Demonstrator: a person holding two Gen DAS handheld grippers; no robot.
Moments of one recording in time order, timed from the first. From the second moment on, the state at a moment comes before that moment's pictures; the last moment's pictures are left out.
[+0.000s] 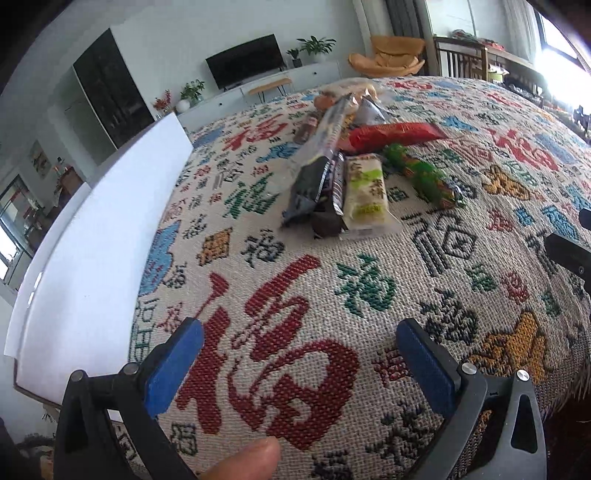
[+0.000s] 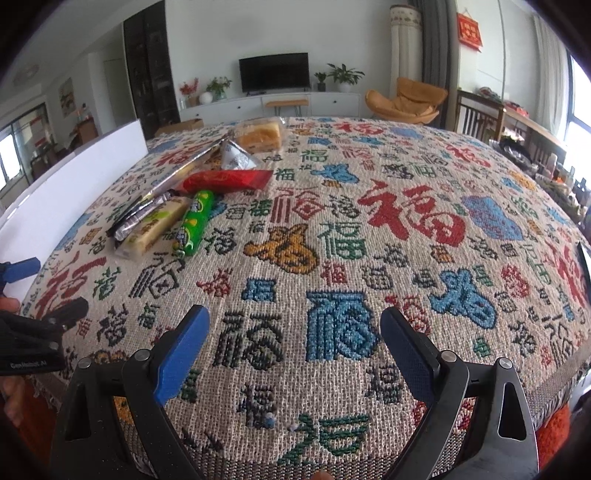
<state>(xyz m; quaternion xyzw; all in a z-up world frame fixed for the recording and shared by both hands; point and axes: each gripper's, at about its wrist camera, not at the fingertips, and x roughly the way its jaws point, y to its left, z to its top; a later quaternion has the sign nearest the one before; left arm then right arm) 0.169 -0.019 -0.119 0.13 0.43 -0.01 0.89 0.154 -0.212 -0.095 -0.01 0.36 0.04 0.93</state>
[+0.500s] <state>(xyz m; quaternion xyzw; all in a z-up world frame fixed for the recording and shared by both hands) 0.191 0.003 -0.127 0.02 0.50 -0.04 0.86 0.177 -0.191 -0.104 -0.03 0.47 0.04 0.88</state>
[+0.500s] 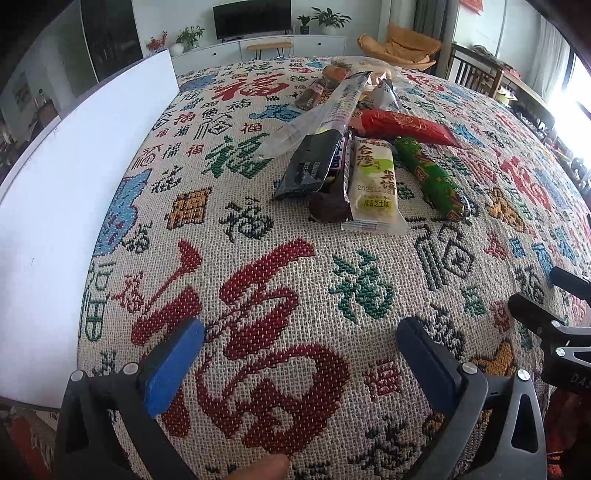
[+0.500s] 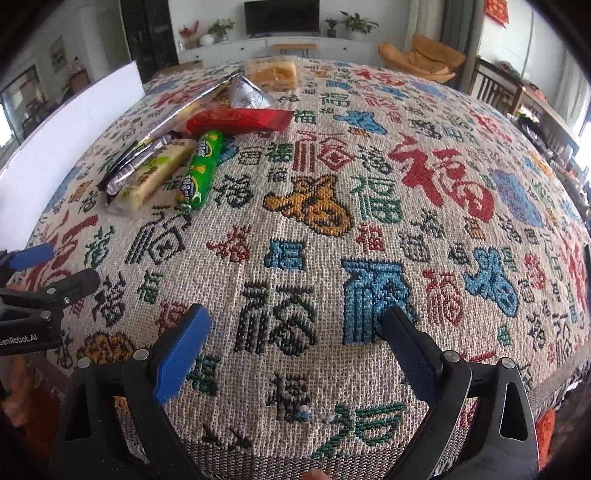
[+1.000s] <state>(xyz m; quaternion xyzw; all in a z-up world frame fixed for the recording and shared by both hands) 0.182 0.004 -0.125 0.03 0.53 -0.05 0.85 0.168 -0.188 -0.105 -0.03 0.45 0.02 0.89</state>
